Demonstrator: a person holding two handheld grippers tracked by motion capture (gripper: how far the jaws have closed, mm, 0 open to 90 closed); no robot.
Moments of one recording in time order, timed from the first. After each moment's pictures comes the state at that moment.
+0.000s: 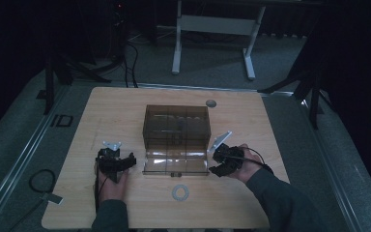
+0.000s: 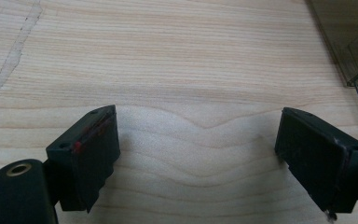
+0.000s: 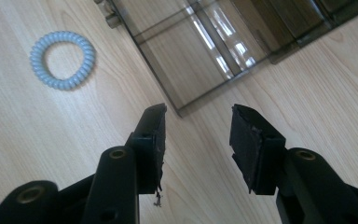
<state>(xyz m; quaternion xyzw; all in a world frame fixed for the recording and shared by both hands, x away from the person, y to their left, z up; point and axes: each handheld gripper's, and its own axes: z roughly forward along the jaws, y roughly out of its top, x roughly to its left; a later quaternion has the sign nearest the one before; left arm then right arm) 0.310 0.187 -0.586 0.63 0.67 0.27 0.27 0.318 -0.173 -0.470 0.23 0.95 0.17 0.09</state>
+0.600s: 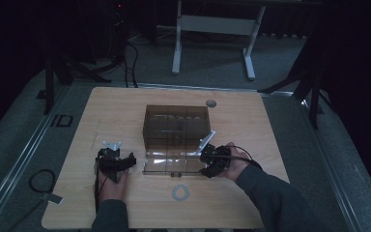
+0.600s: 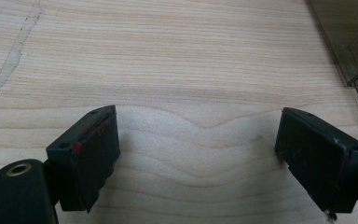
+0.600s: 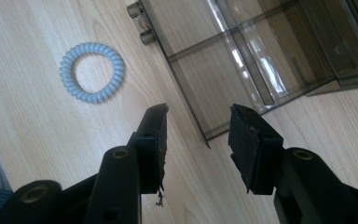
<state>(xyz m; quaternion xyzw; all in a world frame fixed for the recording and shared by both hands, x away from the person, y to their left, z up) 0.311 0.187 -0.586 0.63 0.67 0.27 0.27 0.318 -0.137 -0.470 0.19 0.97 0.15 0.06</state>
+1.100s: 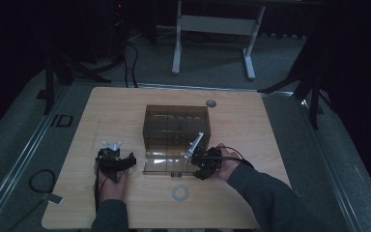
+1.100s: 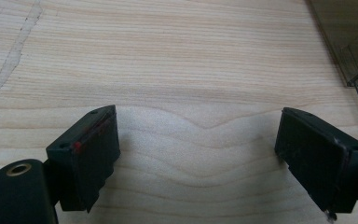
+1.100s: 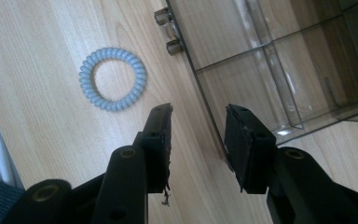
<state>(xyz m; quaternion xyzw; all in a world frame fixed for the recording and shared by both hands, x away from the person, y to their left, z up) 0.311 0.187 -0.586 0.63 0.67 0.27 0.27 0.316 -0.112 -0.477 0.16 0.98 0.12 0.05</state>
